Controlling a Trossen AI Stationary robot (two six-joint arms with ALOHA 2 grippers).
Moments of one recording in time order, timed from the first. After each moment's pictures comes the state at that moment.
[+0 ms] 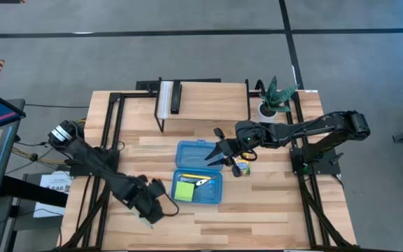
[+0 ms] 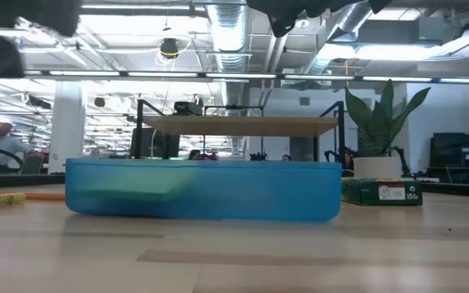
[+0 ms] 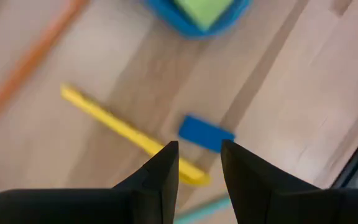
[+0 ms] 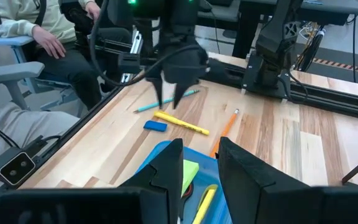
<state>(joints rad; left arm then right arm) -0.69 1.57 1.04 -0.79 -0.13 -1.25 0.04 1.41 1.01 0.07 -0.31 -0.16</state>
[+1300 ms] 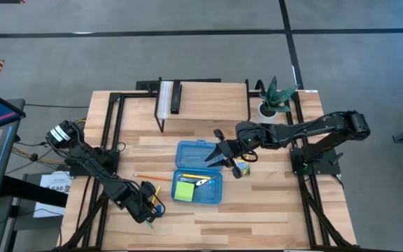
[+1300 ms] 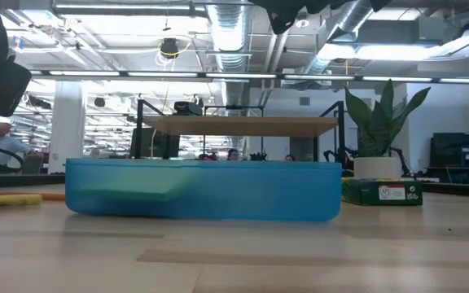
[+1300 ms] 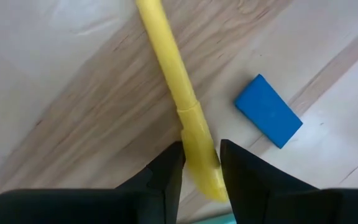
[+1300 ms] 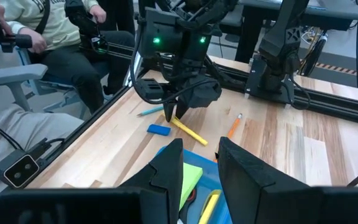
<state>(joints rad) -0.77 1.57 0.74 -0.45 -0.08 -1.64 0.05 1.41 1.01 0.09 -0.31 -0.16</state>
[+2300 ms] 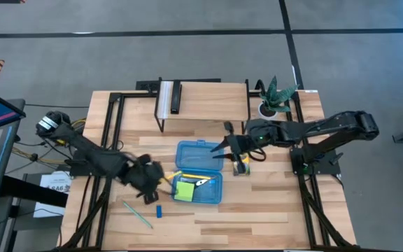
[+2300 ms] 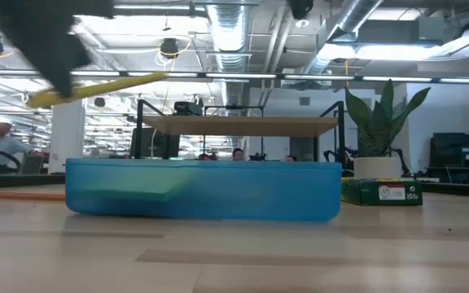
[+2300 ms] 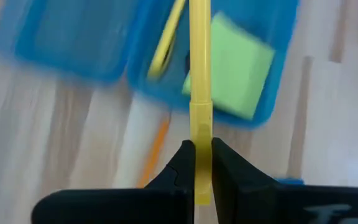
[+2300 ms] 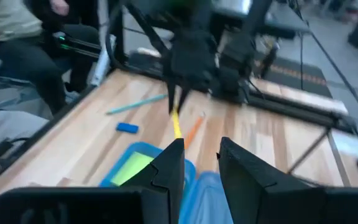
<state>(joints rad) -0.49 1.34 0.94 -0.77 -0.25 -0.70 0.07 1.28 1.00 -0.01 -0.13 -0.21</state>
